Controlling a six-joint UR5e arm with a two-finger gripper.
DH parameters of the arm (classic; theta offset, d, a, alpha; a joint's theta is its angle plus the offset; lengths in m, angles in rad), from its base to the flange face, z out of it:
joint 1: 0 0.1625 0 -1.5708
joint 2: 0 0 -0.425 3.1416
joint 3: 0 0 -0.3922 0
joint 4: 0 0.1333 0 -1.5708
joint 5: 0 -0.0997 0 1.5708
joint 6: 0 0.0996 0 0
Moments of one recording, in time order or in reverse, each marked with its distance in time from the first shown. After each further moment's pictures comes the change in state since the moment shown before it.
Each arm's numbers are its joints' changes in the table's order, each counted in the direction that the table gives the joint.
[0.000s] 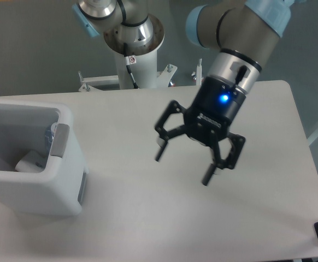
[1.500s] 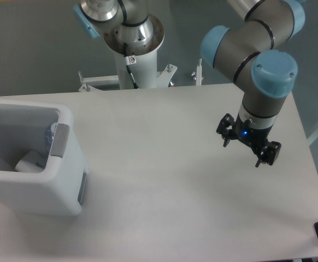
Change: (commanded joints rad) arm 0.008 0.078 0.046 -0.383 -0.672 0.678
